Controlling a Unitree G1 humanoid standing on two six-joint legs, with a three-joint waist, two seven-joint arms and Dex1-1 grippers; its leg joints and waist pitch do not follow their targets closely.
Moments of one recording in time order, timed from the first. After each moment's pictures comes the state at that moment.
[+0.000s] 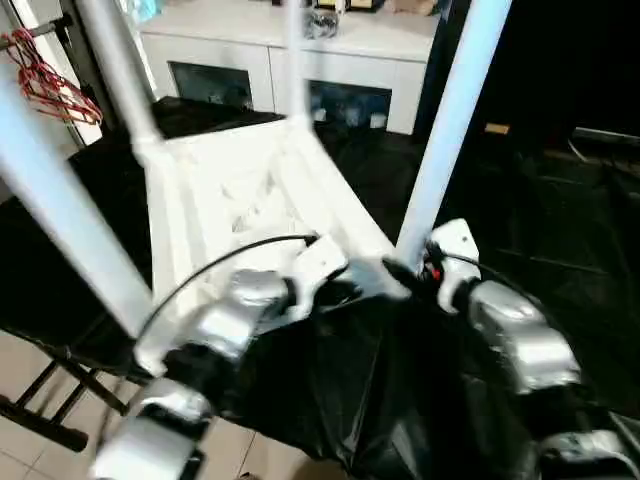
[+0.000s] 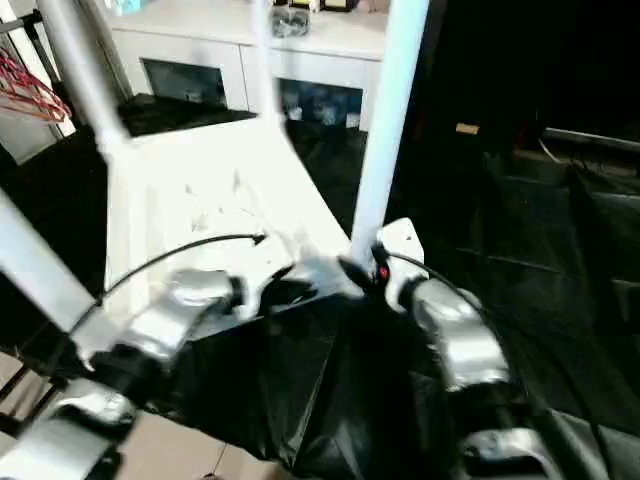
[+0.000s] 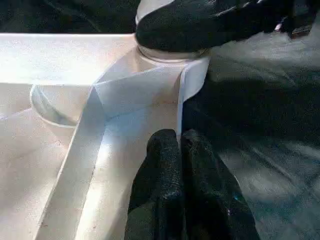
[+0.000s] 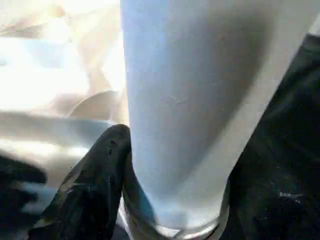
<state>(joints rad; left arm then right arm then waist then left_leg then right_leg) -0.62 0.08 -0.27 0.67 0.04 0.15 -0.74 -0.44 -0.19 0.03 0.45 0.06 0.22 0.42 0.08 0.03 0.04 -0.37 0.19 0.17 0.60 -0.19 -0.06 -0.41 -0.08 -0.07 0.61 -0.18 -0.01</state>
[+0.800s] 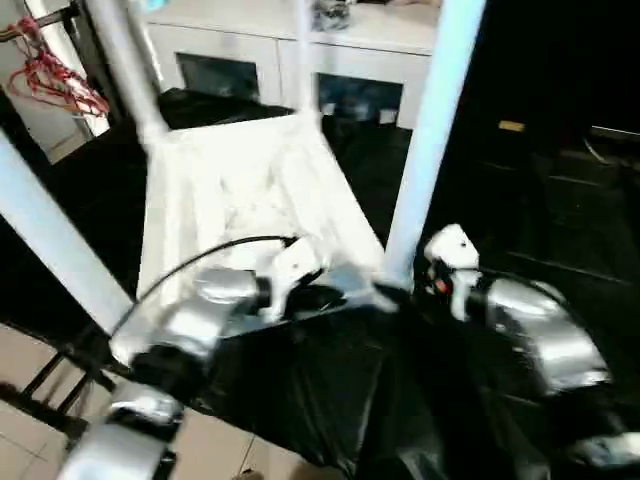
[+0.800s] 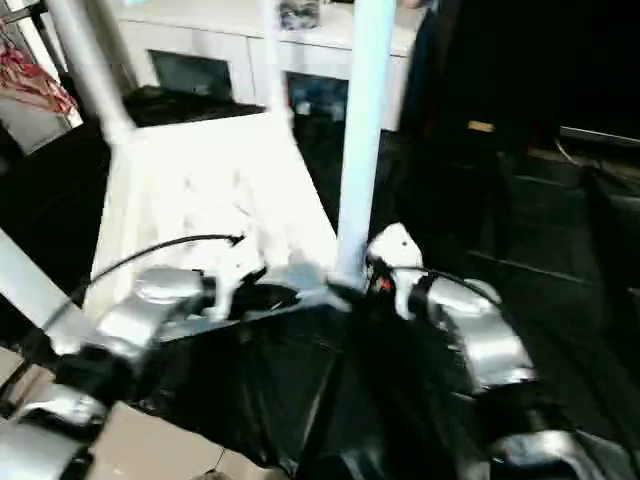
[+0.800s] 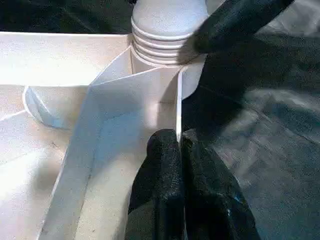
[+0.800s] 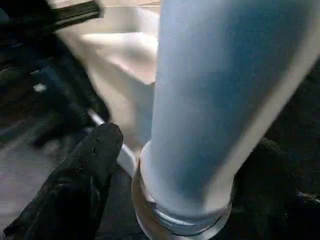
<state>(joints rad) -0.58 0.26 -0.27 0.61 -0.01 0.06 -1.09 -0.39 -0.42 0.14 0.30 0.12 0.18 0.96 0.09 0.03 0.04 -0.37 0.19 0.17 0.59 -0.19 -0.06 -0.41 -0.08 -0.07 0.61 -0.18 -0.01</state>
